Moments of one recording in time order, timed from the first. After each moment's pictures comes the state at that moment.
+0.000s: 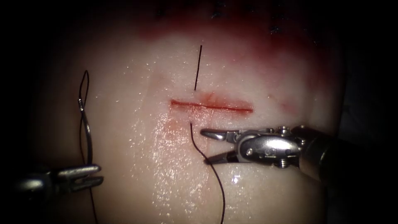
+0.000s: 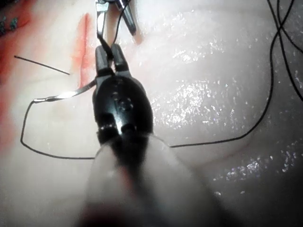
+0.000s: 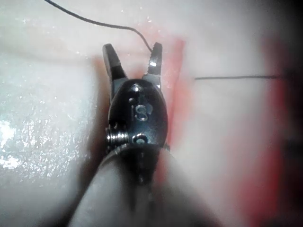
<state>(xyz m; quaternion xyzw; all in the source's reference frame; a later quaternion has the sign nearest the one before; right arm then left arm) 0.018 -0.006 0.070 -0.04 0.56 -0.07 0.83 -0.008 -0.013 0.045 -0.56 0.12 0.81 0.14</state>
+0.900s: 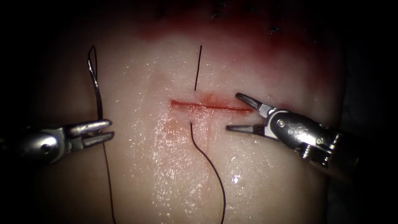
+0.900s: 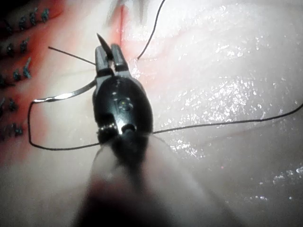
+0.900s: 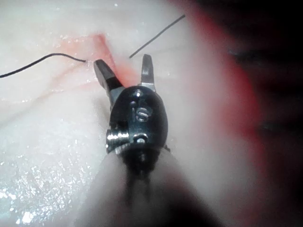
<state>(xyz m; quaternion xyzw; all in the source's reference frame) 0.013 -0.002 0.066 0.00 0.54 0.21 0.81 -0.009 -0.007 0.050 -0.54 0.16 0.81 0.17</state>
